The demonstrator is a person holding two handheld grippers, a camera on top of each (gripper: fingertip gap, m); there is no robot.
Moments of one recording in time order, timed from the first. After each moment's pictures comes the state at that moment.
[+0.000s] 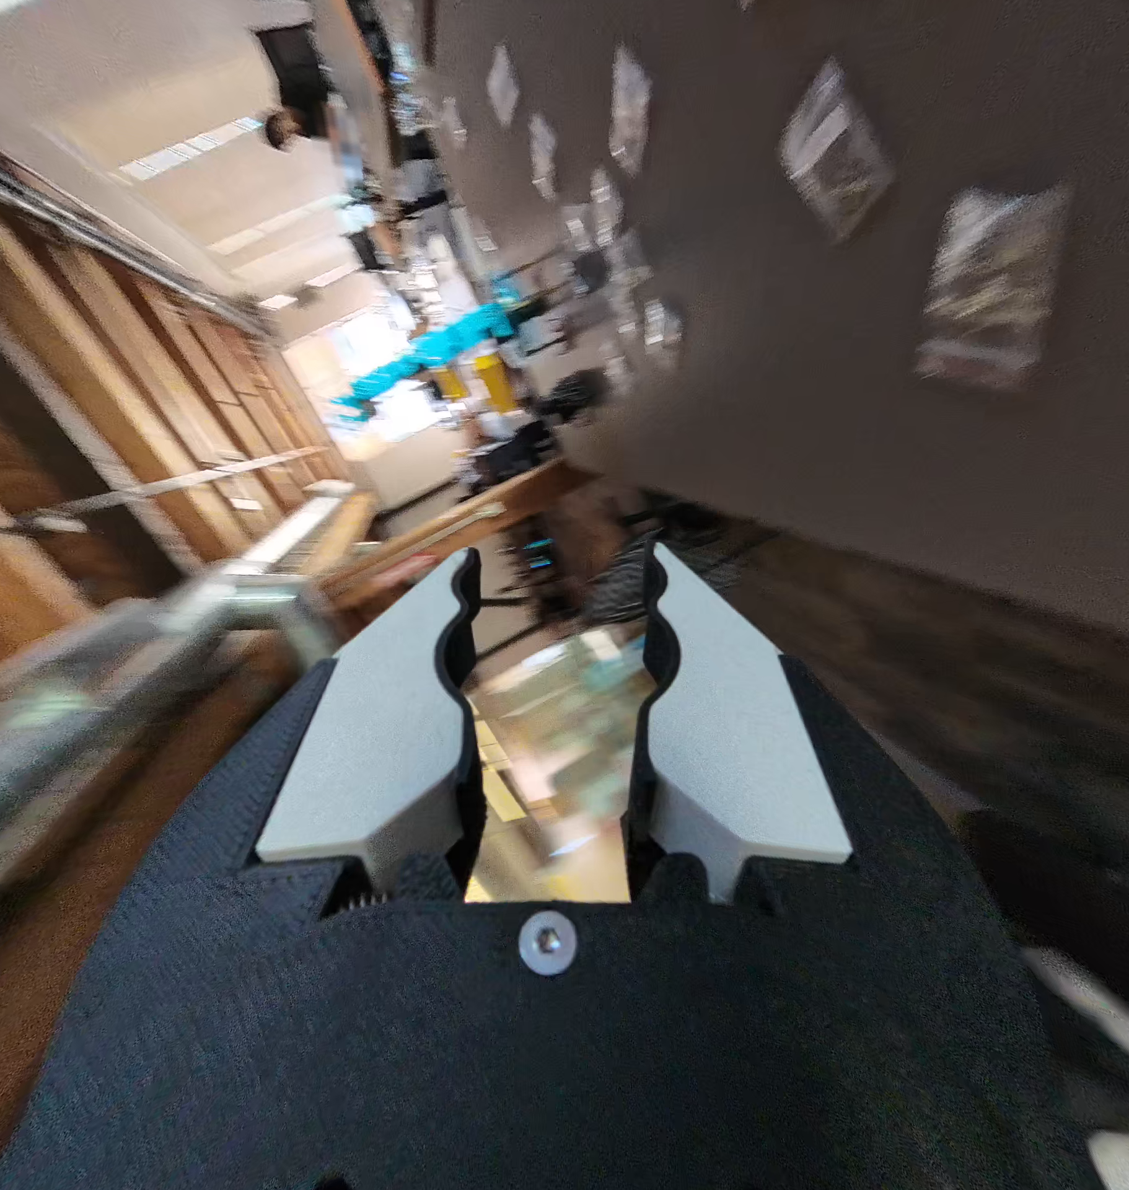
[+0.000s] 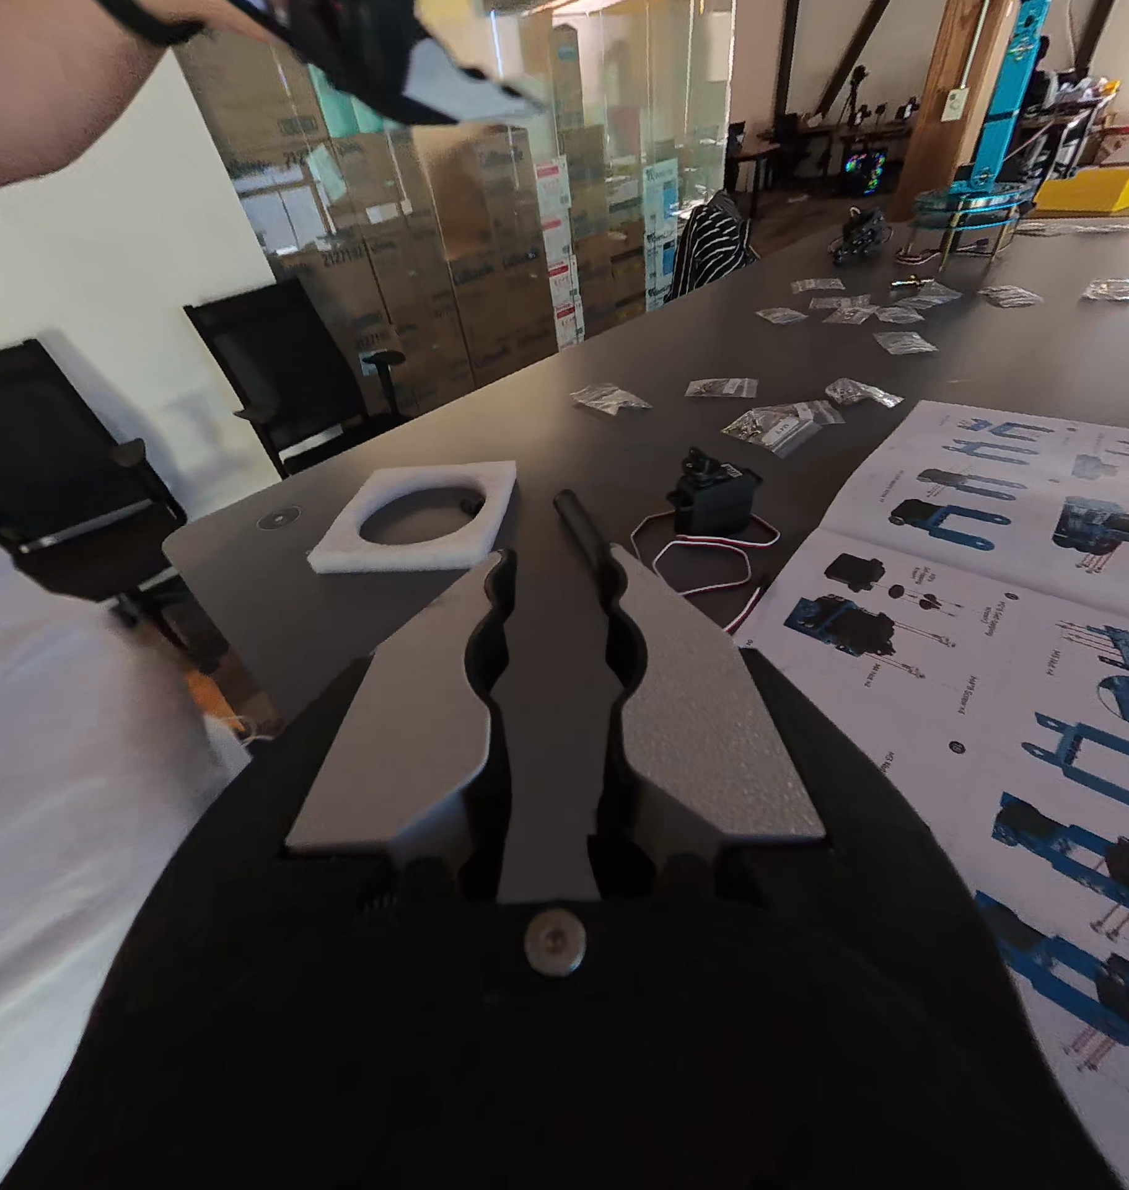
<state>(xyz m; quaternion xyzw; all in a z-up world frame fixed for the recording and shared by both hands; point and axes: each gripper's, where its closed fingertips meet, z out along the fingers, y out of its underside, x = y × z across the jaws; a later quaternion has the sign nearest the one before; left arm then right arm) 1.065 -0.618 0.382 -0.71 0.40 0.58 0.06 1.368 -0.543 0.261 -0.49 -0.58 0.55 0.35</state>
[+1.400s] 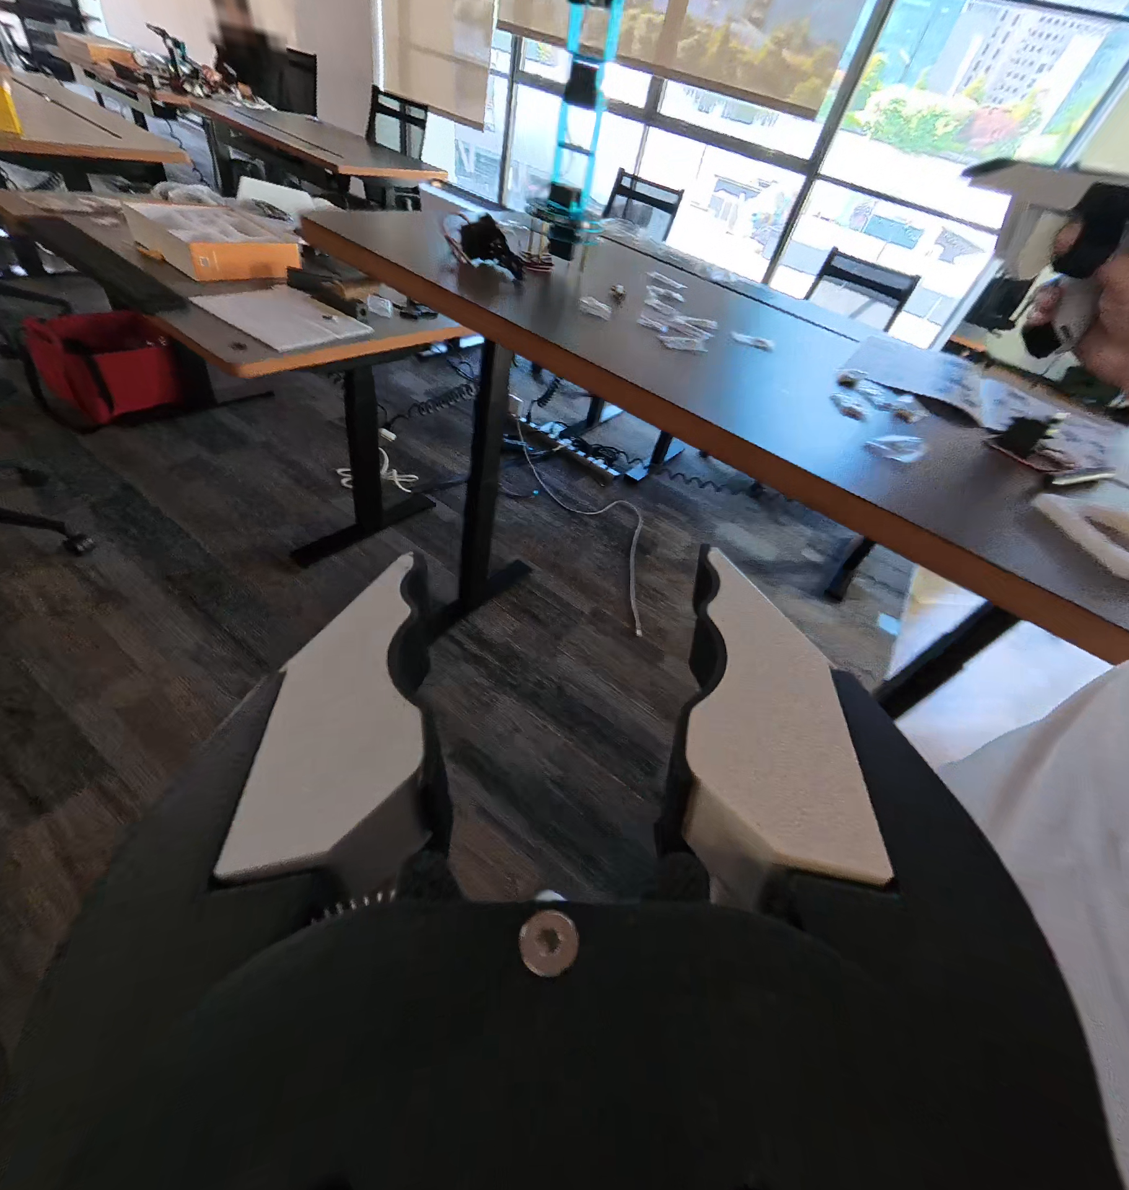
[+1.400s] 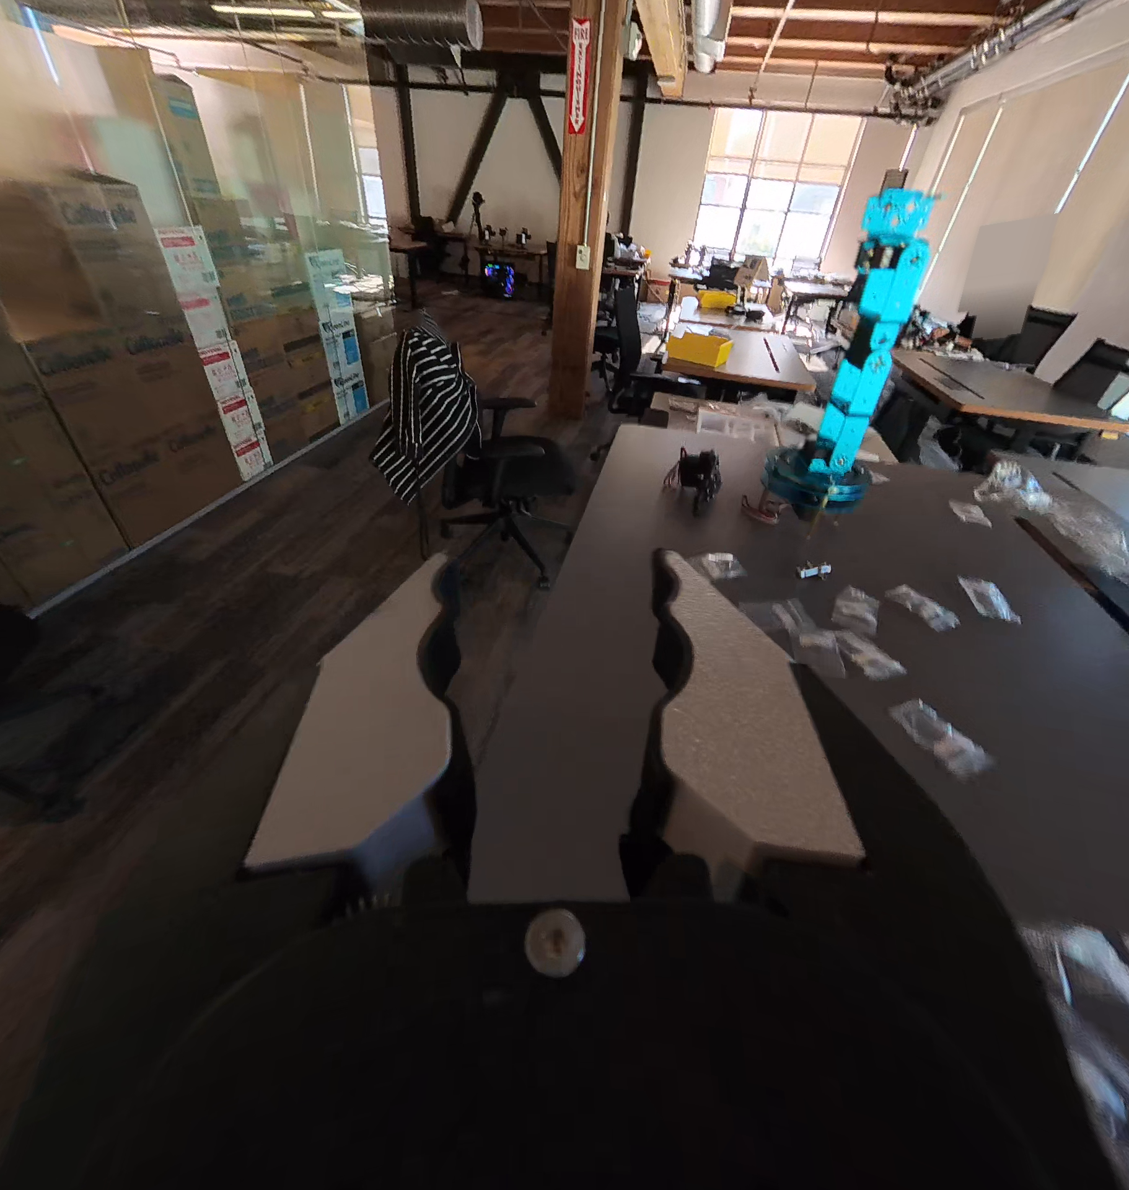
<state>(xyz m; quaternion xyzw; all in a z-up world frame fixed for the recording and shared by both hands) 0.692 -1.051 0.270 -0.77 -0.12 -0.04 0.63 0.910 -0.663 0.380 -0.57 -0.46 0.39 0.56</state>
